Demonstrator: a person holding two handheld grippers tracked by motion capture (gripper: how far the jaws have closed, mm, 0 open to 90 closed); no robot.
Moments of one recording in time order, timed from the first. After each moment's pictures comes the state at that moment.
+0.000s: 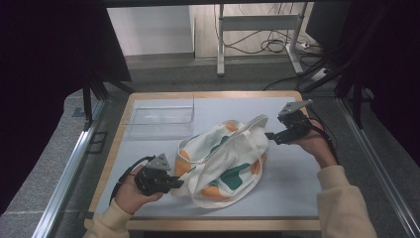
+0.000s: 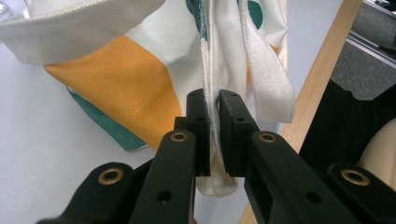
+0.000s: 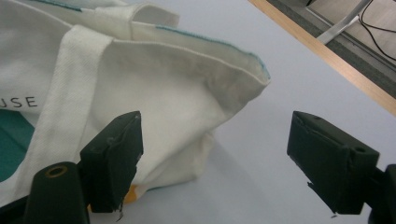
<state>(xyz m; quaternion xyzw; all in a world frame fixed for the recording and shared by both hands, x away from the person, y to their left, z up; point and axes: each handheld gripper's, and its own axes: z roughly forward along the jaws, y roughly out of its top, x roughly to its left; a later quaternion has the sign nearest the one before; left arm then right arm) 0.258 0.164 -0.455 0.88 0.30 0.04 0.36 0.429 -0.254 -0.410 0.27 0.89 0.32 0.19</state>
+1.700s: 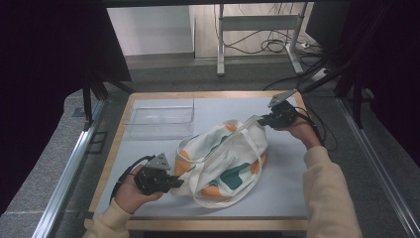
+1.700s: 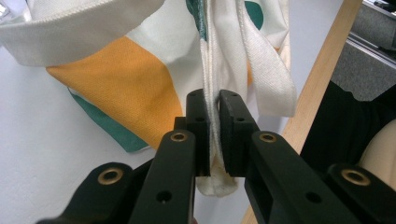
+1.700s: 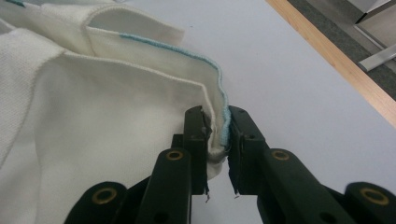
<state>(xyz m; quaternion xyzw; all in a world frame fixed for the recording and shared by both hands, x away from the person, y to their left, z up) 0.260 0.165 -0.455 0.88 0.30 0.04 0.36 0.491 -0.241 -0.434 0.19 0.91 0.34 0.14</state>
